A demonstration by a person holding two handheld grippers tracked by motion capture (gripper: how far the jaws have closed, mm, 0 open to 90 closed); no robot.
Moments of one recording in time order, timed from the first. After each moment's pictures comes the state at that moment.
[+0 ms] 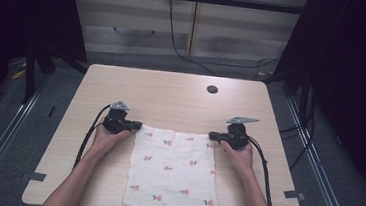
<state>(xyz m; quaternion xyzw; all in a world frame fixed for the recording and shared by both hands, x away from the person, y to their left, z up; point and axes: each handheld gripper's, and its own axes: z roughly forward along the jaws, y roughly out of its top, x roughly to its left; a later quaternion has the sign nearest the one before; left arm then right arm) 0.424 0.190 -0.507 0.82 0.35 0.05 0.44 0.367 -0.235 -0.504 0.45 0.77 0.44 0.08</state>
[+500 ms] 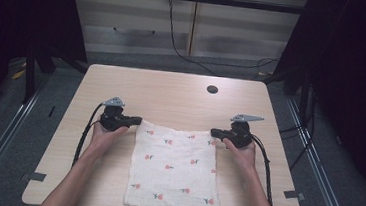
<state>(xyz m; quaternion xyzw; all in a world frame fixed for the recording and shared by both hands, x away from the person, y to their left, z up) 0.418 0.197 -0.487 0.80 0.35 0.05 0.49 0.362 -0.239 -0.486 0.44 0.76 0.46 0.09</state>
